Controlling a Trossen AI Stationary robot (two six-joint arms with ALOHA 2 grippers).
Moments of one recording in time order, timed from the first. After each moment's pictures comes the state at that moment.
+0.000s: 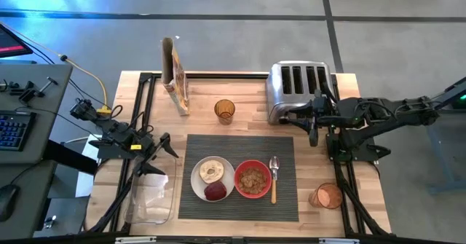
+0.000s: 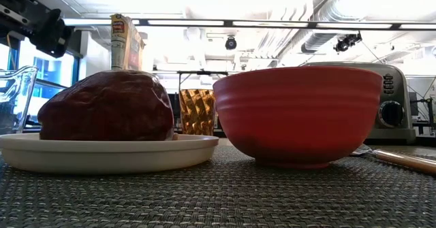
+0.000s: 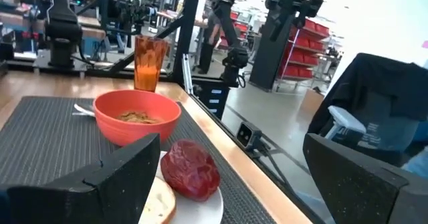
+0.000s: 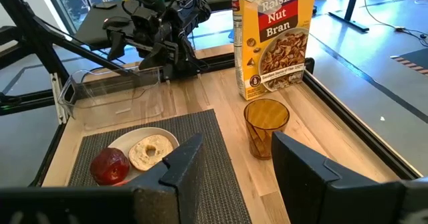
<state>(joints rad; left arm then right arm) -0.54 0.01 0.01 0.01 -0.04 -0.22 0.21 0.79 0.98 -0.54 0.37 0.23</state>
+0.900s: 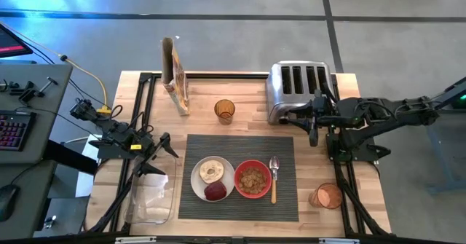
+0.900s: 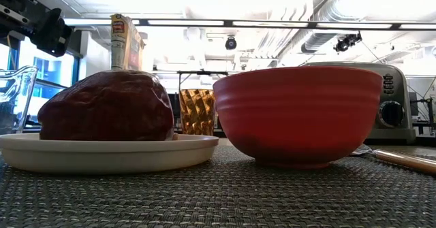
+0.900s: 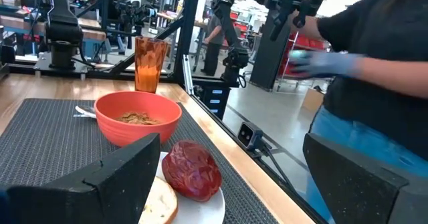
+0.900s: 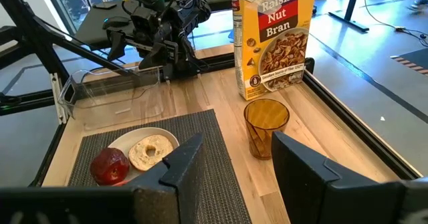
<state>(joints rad) -0.54 0.01 0.01 0.01 -0.04 -0.21 0.21 0.79 0.98 -0.54 0.37 0.23</state>
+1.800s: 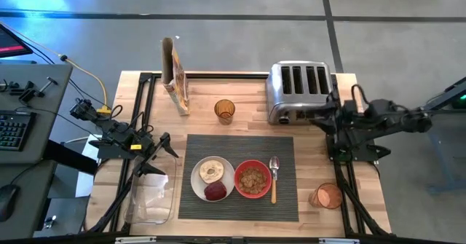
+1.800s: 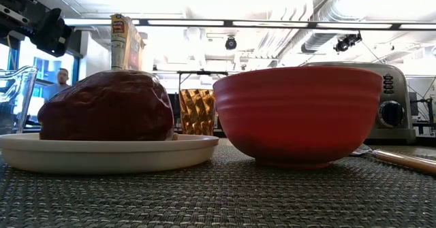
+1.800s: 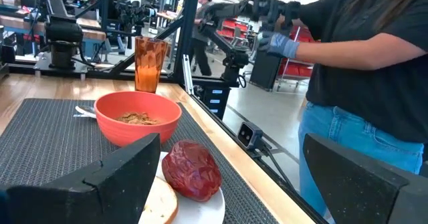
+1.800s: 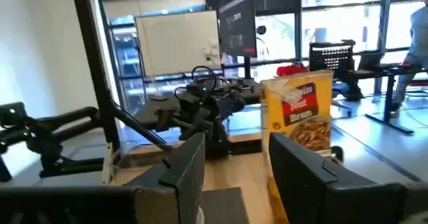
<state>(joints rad) -0.54 0.01 0.01 0.01 -0.04 -0.21 0.21 0.32 0.58 -0.14 0.26 0.06</state>
